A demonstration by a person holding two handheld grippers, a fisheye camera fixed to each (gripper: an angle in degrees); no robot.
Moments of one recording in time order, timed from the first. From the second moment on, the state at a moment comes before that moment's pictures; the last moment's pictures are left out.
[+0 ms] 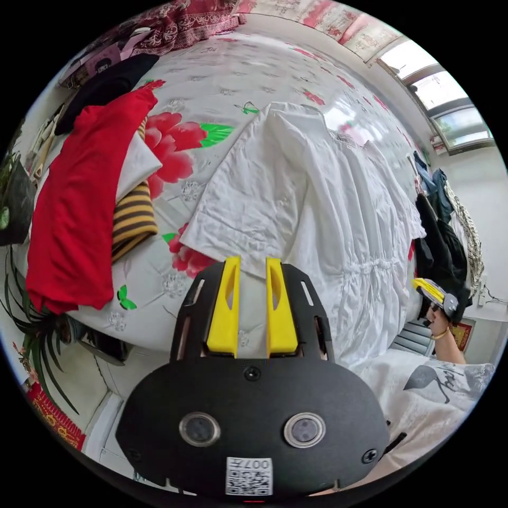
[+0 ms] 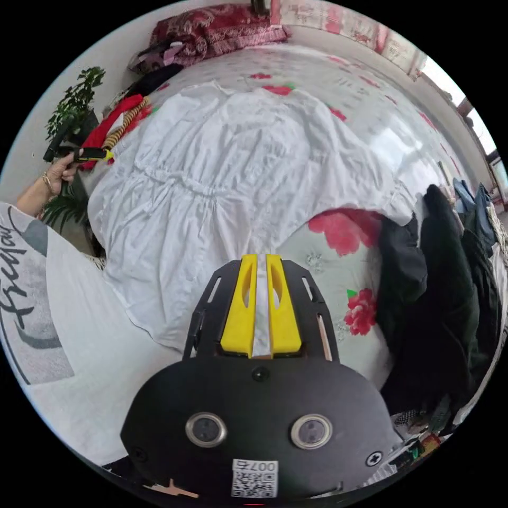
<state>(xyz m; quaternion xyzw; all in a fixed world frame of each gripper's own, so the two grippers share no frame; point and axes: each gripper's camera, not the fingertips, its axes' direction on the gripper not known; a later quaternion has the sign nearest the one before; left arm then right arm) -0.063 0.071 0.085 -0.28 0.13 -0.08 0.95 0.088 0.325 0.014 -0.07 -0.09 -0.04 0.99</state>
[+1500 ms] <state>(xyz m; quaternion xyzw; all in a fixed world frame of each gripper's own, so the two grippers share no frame) -0.196 0.140 0.059 -0.23 0.04 -0.37 0.90 0.086 0.339 -0.011 -0.02 -0.12 0.02 0.99</state>
